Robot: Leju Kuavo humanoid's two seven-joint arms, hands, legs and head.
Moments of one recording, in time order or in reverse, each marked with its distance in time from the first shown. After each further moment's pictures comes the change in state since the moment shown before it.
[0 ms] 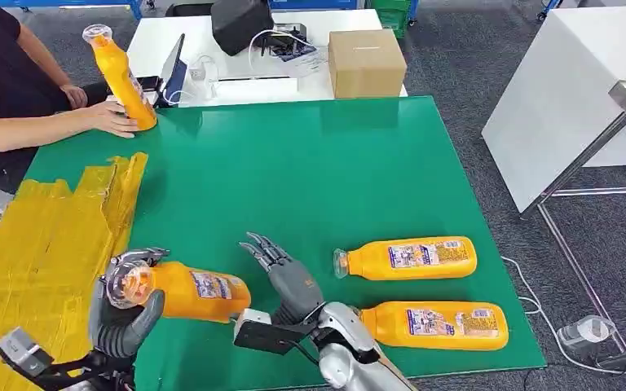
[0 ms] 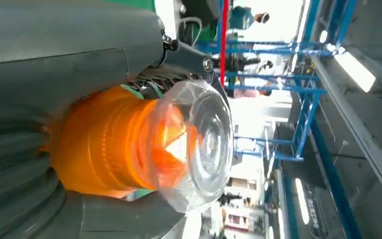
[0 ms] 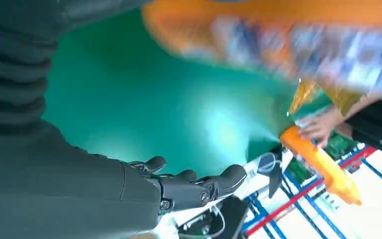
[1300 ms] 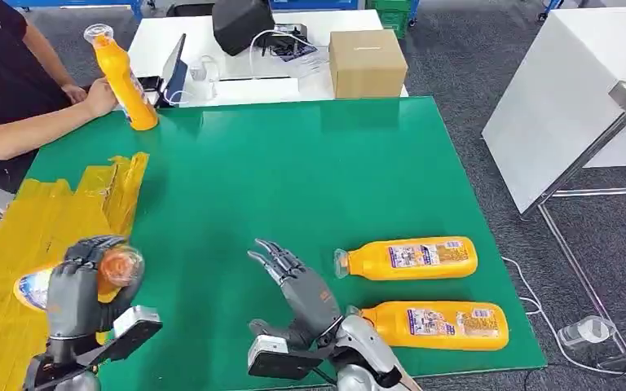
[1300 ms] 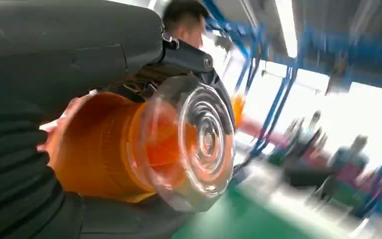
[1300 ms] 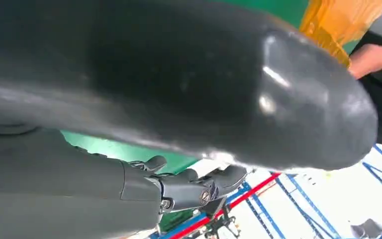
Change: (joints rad) left arm -0.057 0.127 0.091 0.087 -1.177 0.783 0.143; right arm 0.099 -0.092 0.005 -0.236 0.026 0.015 0.003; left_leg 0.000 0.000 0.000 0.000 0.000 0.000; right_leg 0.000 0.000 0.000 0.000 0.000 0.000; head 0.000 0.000
